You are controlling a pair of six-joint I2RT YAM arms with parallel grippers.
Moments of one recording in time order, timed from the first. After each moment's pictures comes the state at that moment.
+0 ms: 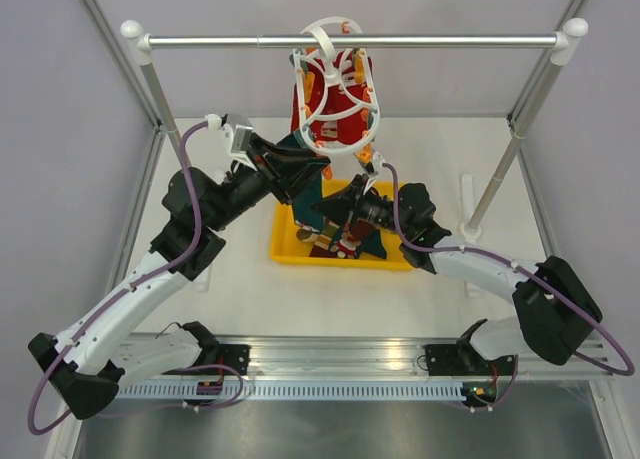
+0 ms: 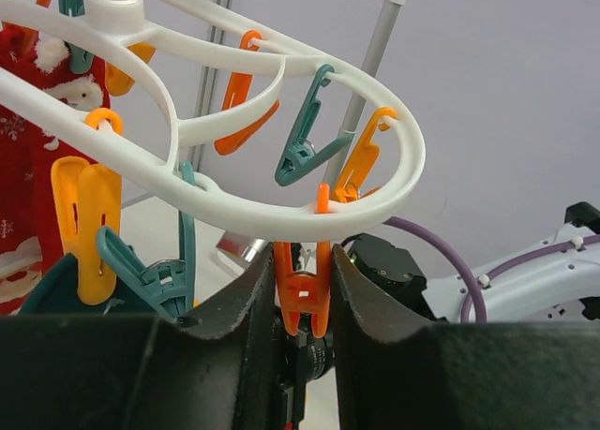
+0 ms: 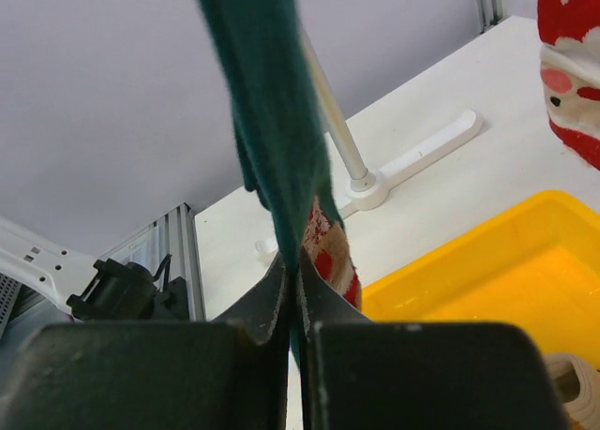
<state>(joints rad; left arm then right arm) -0.71 1.01 1.11 0.24 0.27 -0.39 0.68 1.41 0.76 0.76 -0.50 0.51</state>
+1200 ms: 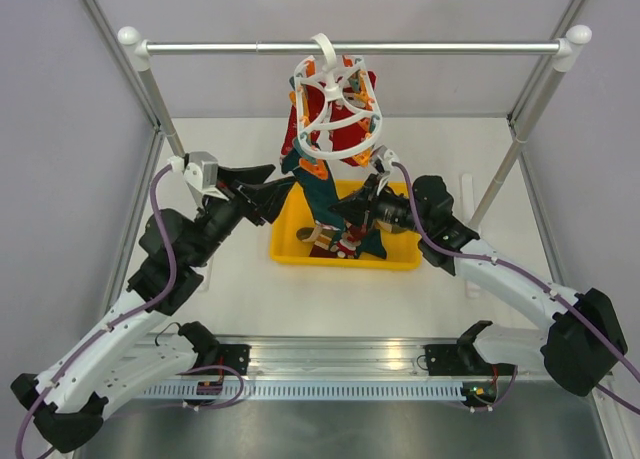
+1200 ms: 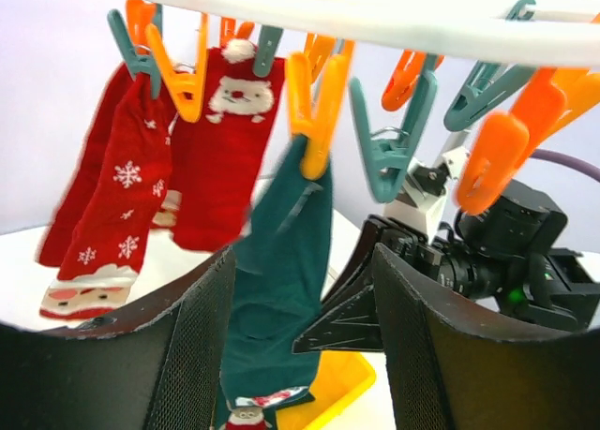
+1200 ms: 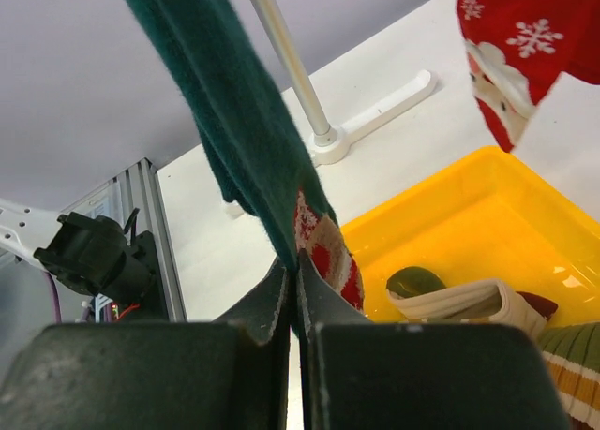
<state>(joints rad) -0.71 0.75 0.88 0.16 0.00 -0.31 0.64 1.20 0.80 0.37 -0.51 0.35</state>
